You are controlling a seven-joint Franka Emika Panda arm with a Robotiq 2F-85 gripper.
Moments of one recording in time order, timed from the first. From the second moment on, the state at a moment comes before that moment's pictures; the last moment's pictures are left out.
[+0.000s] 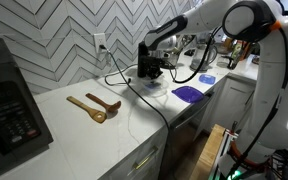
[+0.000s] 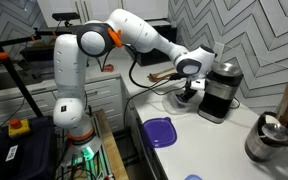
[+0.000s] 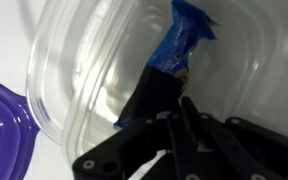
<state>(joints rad) -0.12 0.28 -0.14 -1.84 0.17 2.04 1.06</state>
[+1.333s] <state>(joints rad) -0.10 0.25 -0.13 -1.85 0.20 1.96 1.04</state>
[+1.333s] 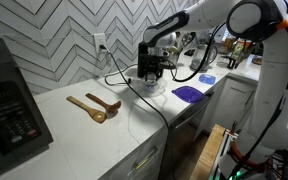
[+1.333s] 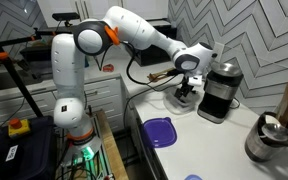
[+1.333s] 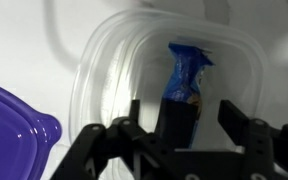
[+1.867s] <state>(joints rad) -0.10 0.25 -0.13 -1.86 0.22 1.97 1.04</state>
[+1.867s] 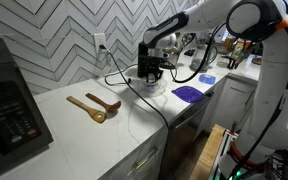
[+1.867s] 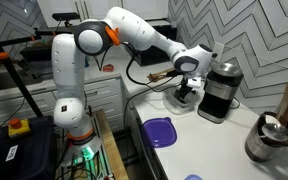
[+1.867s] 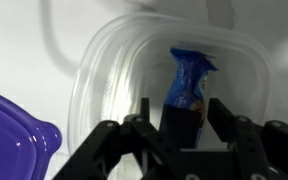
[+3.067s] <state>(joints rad) -0.10 0.25 -0.13 -1.89 0.22 2.06 1.04</state>
